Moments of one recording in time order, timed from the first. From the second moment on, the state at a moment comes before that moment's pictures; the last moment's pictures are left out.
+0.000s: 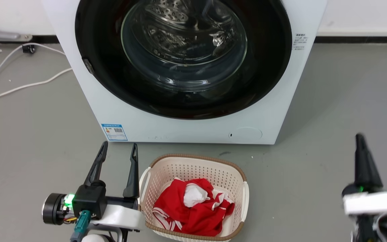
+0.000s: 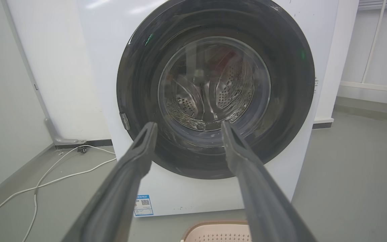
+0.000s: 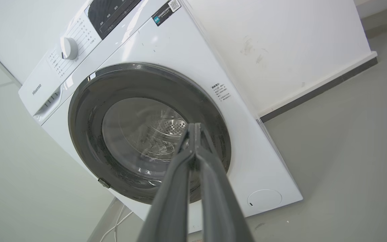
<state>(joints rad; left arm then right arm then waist) -0.04 0.08 -0.12 0.03 -0.05 0.01 -0.26 -0.02 -0.05 -0.08 0.00 0.66 0.13 -0.16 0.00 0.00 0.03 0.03</state>
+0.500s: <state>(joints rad) -0.13 0.07 -0.10 0.00 -0.05 0.02 -0.26 -0.60 -0.07 -0.29 0.32 1.36 0.13 0.04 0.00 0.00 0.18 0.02</state>
